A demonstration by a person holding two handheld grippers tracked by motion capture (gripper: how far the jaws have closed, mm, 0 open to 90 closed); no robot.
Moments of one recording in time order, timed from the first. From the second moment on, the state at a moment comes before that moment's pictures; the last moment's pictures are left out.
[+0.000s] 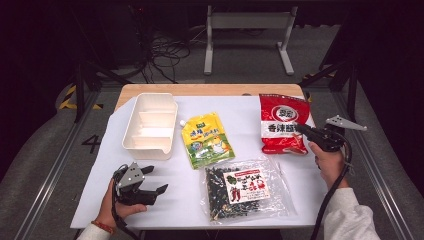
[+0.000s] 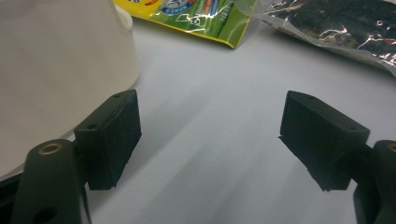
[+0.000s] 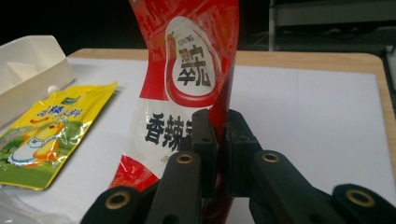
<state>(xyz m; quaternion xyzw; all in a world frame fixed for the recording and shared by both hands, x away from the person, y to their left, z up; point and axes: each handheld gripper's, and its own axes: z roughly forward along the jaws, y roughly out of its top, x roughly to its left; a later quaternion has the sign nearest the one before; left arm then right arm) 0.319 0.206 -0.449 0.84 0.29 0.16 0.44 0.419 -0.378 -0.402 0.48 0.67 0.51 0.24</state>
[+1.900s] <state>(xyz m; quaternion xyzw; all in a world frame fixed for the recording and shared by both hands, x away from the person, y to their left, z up) 0.366 0.094 -0.382 0.78 0.17 0.09 0.59 0.352 -0.206 -0.376 0.23 0.76 0.59 0.12</state>
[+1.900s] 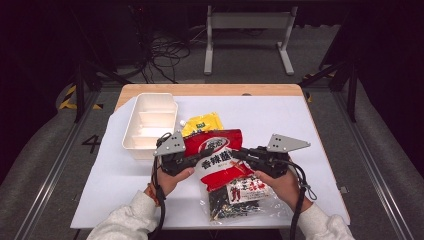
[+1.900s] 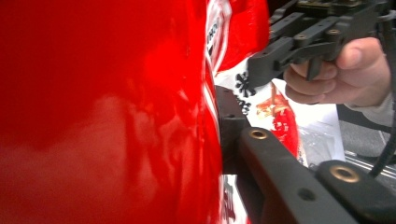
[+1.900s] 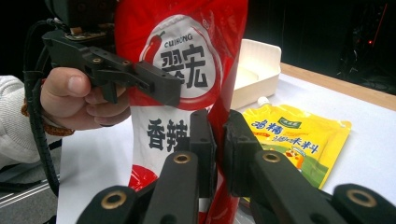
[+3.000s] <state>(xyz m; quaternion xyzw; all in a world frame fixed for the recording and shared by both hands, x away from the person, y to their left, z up) 0.380 0.170 -0.313 0.78 0.17 0.21 0.57 0.329 -0.309 -0.365 0.35 0.71 0.57 0.21</state>
